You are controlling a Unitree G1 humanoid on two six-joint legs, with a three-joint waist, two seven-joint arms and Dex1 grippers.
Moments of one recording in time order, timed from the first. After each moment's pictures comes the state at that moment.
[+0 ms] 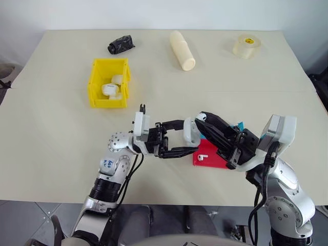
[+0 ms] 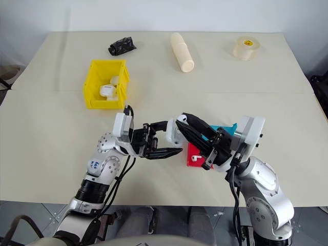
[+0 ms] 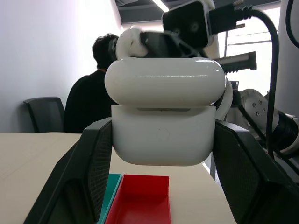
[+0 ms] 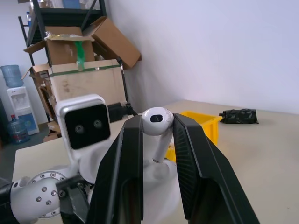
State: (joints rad) left arm -0.44 0.16 -0.14 0.01 -0.56 0.04 -1.19; right arm -0.01 -0.33 -0.09 -0.71 0.73 0.33 0.65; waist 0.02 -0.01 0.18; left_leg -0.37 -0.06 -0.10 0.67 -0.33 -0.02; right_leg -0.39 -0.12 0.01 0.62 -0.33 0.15
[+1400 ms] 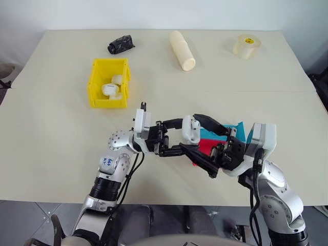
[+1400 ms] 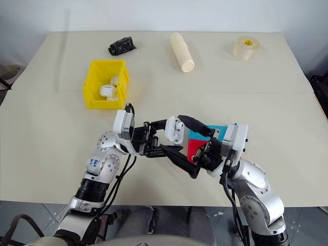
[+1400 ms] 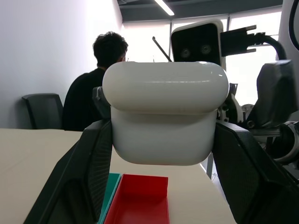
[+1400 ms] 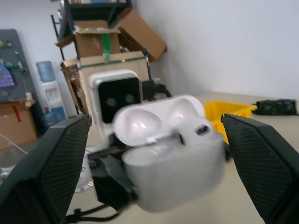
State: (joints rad) left arm -0.46 0.14 -0.13 0.01 -0.56 0.08 -1.19; right arm 0.00 -0.41 0.00 -0.62 0.75 0.26 0.73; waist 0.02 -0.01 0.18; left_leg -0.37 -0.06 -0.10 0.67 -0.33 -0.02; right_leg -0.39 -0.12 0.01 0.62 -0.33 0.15
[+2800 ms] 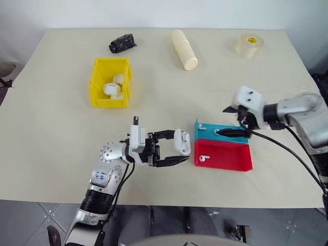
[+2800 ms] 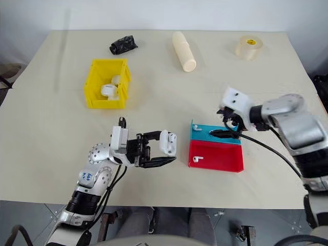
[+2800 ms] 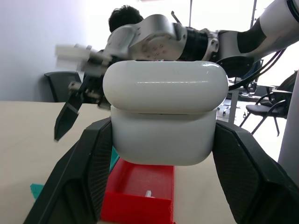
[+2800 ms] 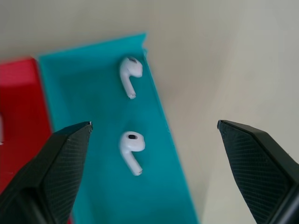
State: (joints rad) left arm -0.31 0.23 -0.16 -0.04 -0.49 -0.02 -1.15; right arm -0.77 -0.95 0.37 0.09 0.15 0.57 1.14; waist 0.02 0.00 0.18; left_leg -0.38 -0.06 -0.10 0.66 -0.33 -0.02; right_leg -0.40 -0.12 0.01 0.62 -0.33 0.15
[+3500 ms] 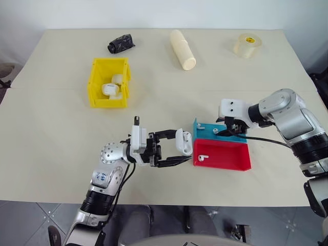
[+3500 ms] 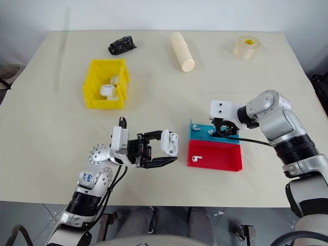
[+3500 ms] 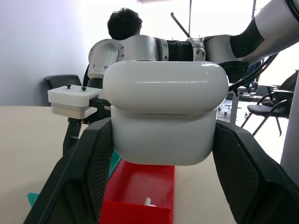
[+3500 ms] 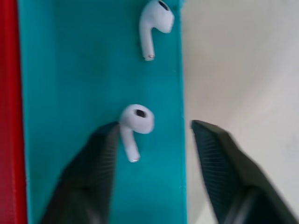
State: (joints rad) left arm -0.30 0.24 -0.16 -0.07 -0.49 -0.03 -1.12; right arm -0.84 -0.86 0.43 0.28 -0.07 0.32 1.30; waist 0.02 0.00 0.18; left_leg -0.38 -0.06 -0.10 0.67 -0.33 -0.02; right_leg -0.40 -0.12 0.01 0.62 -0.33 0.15
